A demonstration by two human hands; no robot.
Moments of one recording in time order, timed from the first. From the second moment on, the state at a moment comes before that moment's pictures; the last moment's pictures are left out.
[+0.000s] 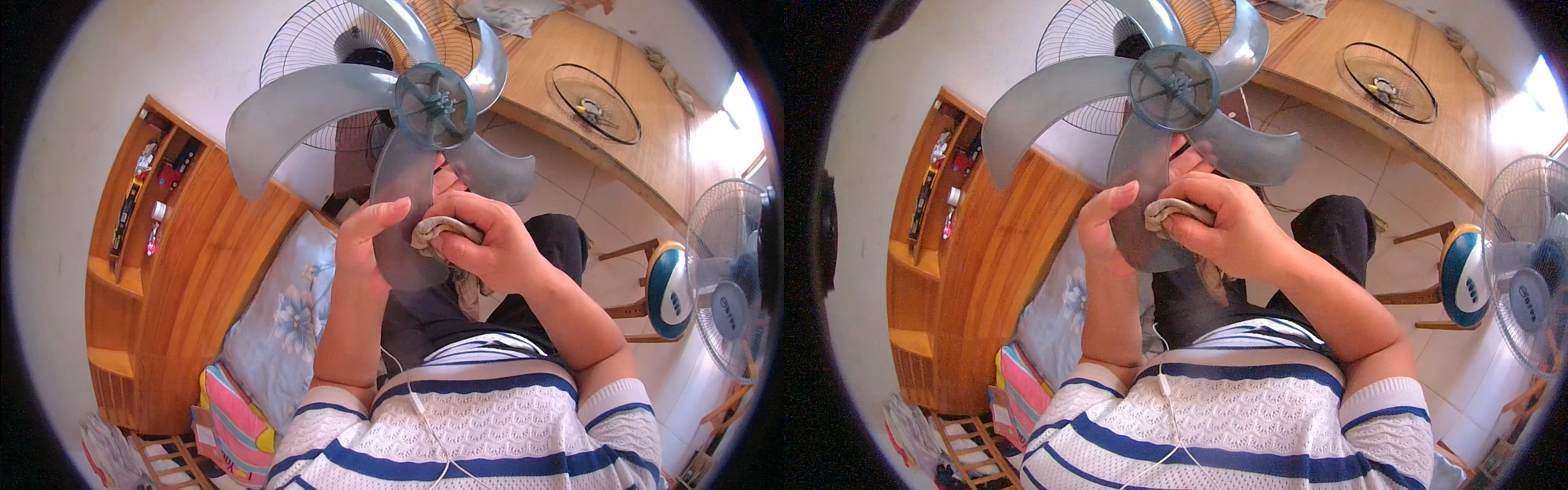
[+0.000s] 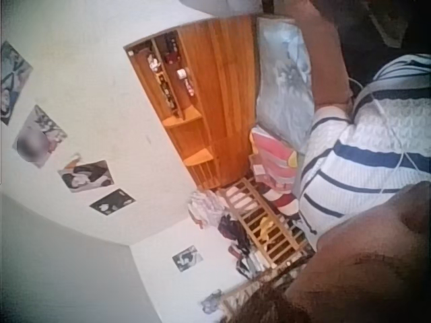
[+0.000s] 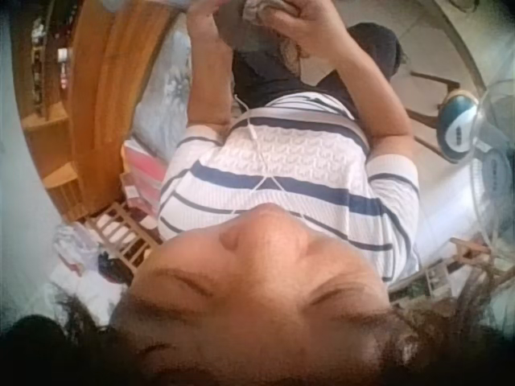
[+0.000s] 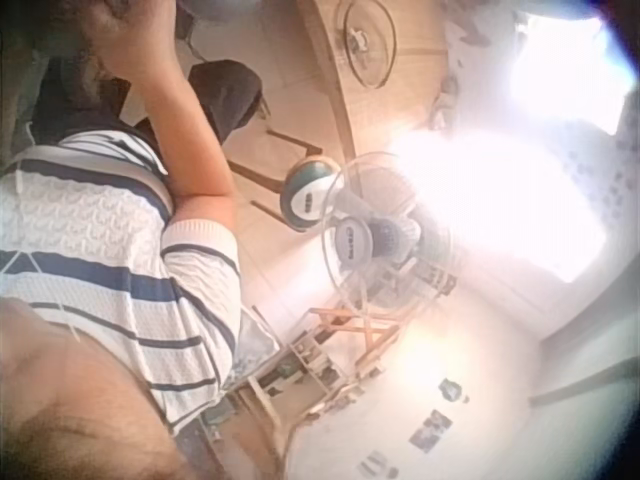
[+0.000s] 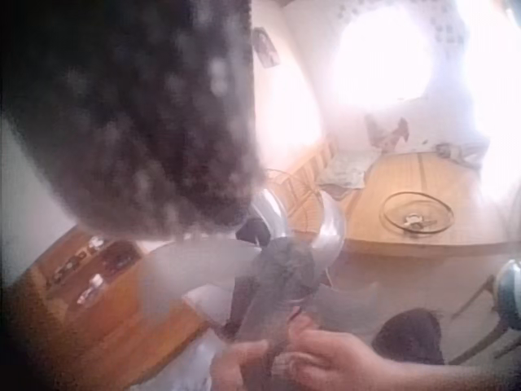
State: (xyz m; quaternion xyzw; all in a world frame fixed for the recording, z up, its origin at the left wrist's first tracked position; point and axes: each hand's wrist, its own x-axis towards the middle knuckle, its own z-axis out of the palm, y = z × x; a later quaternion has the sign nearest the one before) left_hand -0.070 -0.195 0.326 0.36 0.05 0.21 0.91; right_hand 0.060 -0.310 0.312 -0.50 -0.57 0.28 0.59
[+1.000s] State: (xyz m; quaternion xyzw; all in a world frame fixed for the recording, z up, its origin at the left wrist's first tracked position) left_hand -0.063 -0.207 0.308 0.45 -0.03 0.35 0.82; right_hand 0.041 -0.277 0.320 -0.52 -0.62 -0.15 0.57
